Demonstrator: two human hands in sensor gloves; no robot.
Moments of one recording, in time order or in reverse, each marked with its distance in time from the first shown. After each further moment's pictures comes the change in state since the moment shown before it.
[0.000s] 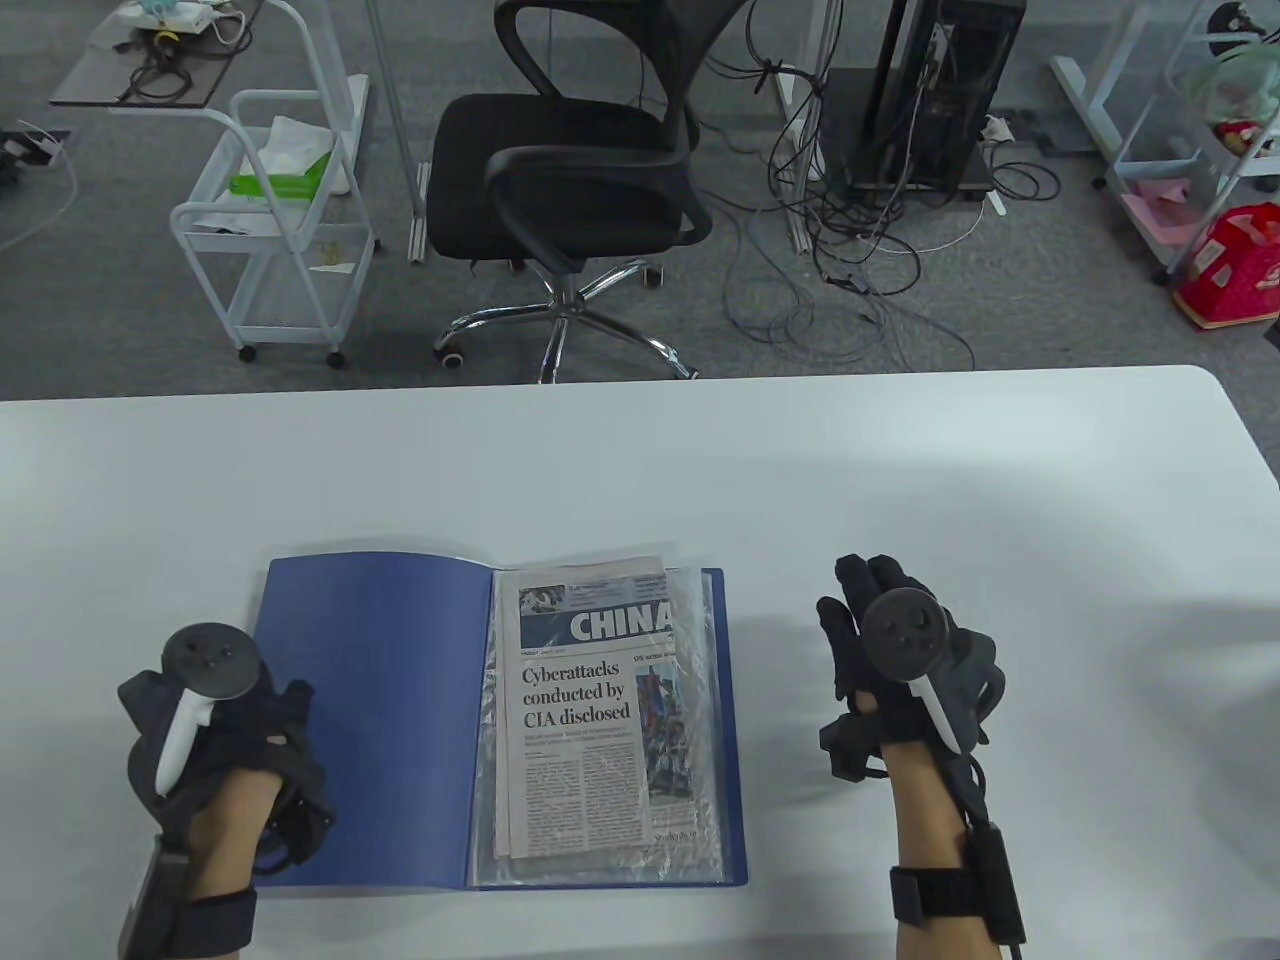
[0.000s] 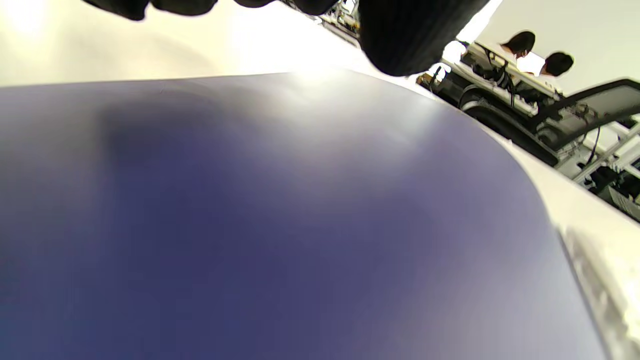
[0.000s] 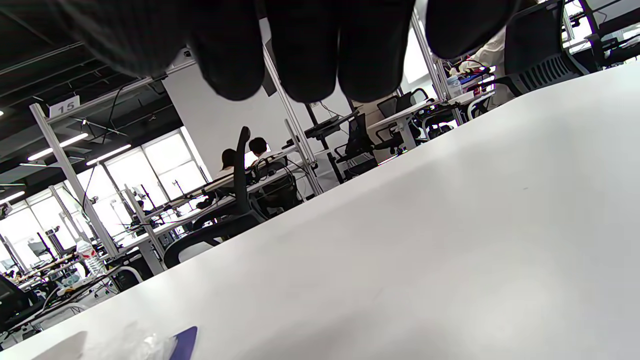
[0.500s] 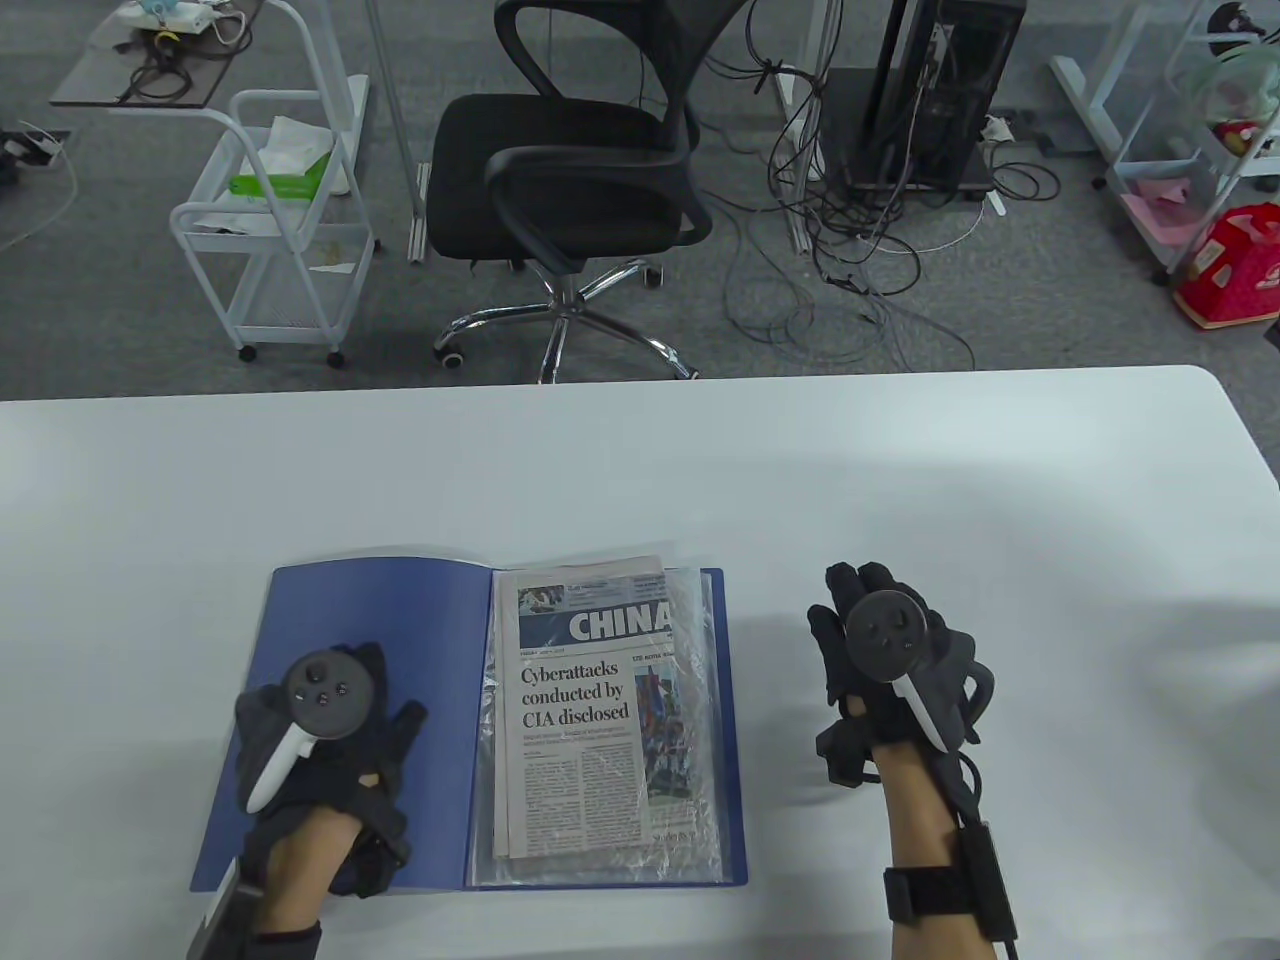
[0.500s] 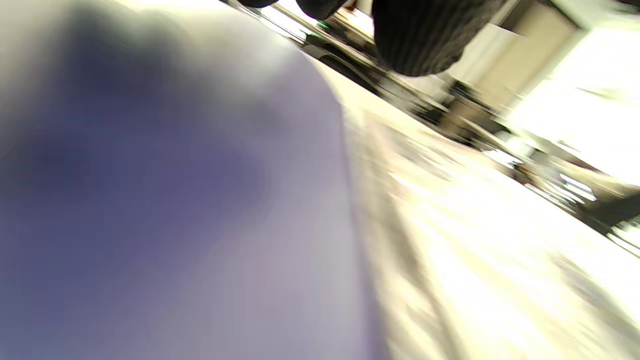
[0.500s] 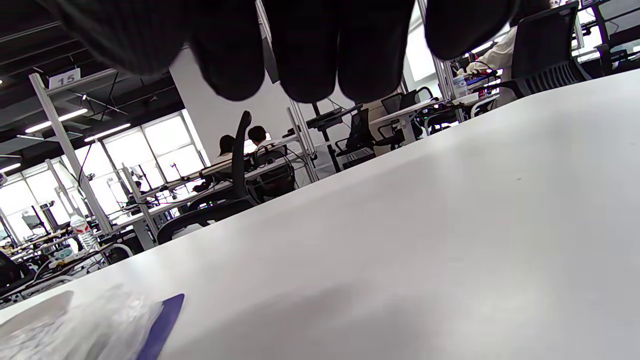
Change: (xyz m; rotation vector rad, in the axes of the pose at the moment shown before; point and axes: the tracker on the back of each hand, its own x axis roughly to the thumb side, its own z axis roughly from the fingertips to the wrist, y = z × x) left_hand 0.078 -0.055 0.043 -0.146 -0.547 -0.106; right_hand 0.006 0.011 0.003 0.027 -0.020 0.073
